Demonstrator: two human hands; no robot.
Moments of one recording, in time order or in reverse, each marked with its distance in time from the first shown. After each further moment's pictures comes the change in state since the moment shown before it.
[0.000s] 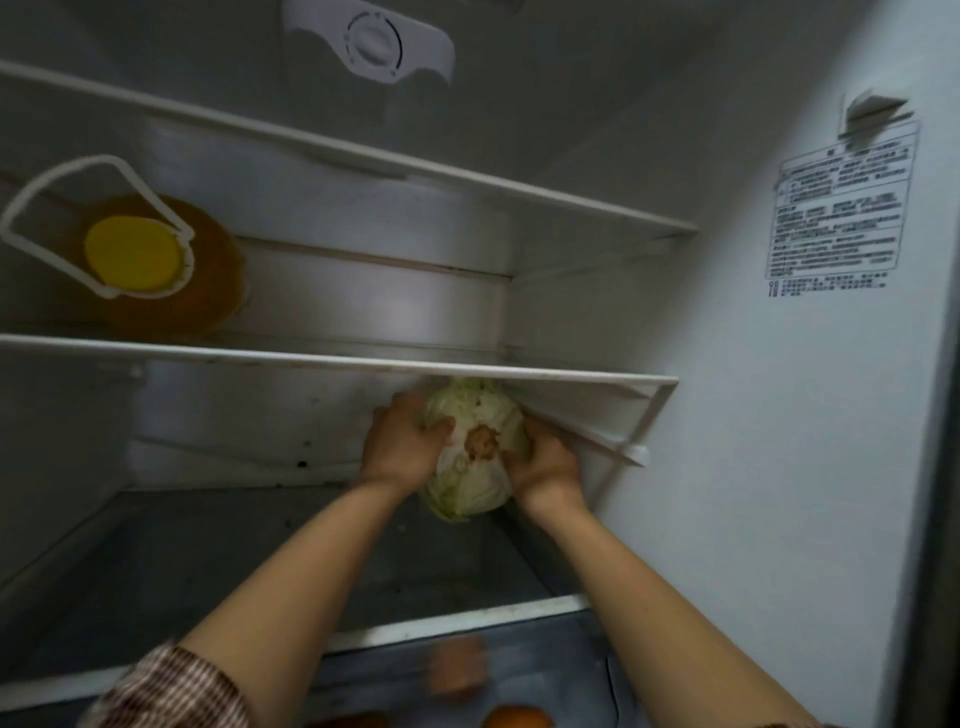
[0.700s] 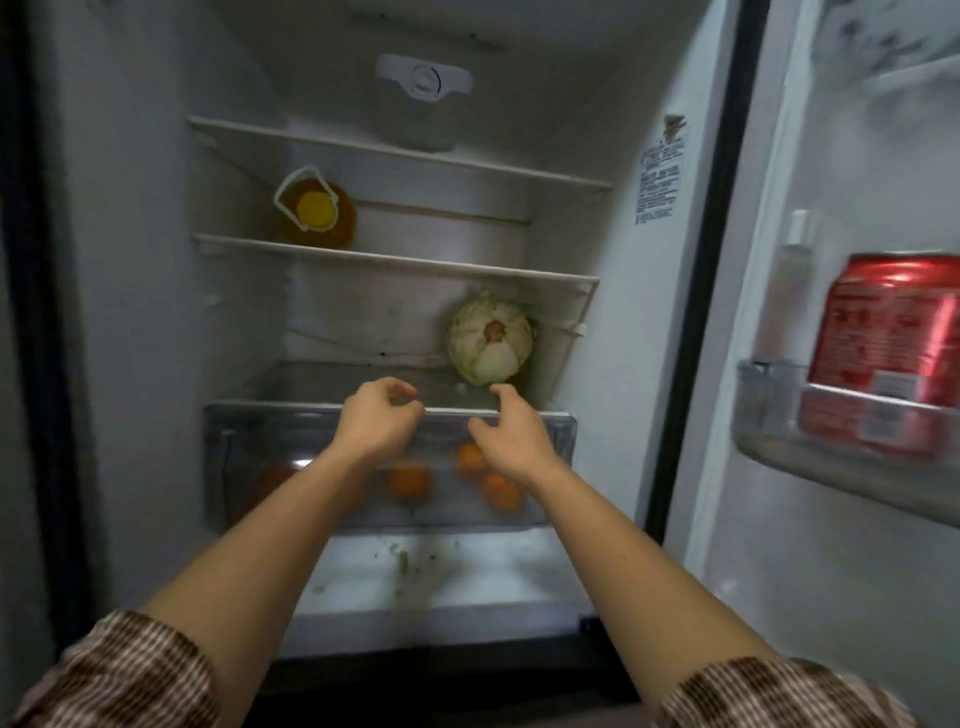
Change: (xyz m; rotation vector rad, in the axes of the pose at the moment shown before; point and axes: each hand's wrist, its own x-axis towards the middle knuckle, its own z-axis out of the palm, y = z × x) left_hand -0.268 0.047 -0.098 0.050 0.109 -0.147; right_hand -0.240 -0.048 -0.084 0.051 -0.284 -0.077
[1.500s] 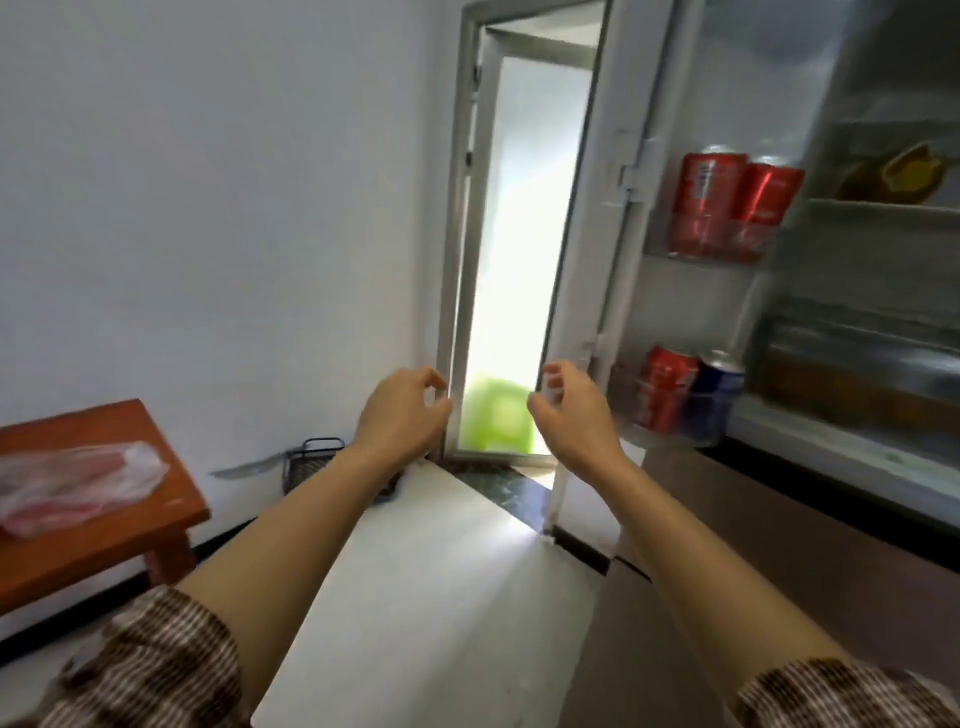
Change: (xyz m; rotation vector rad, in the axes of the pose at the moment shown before) left_hand -0.518 -0.065 -0.448 0.617 0.486 -0.379; right_hand -0.465 -0.316 0.130 0.392 -0.482 -0.554
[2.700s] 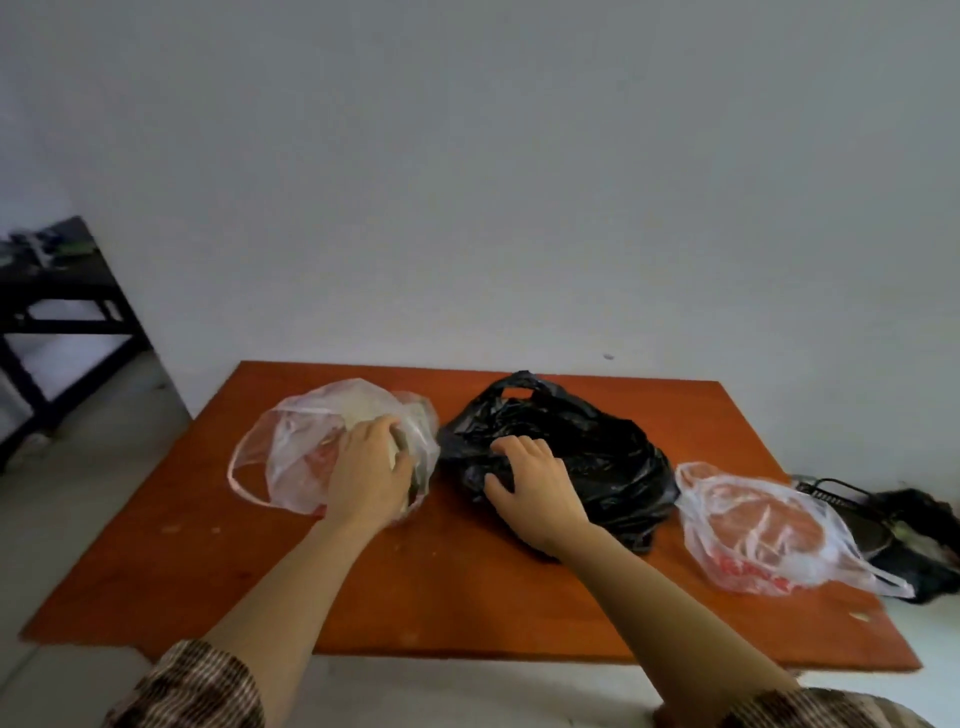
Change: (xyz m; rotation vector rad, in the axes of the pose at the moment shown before) left_hand -0.165 -0.770 -0.562 0.476 0.429 -0.817; right_hand -0.135 -0.595 0.798 0.029 -0.902 -0.697
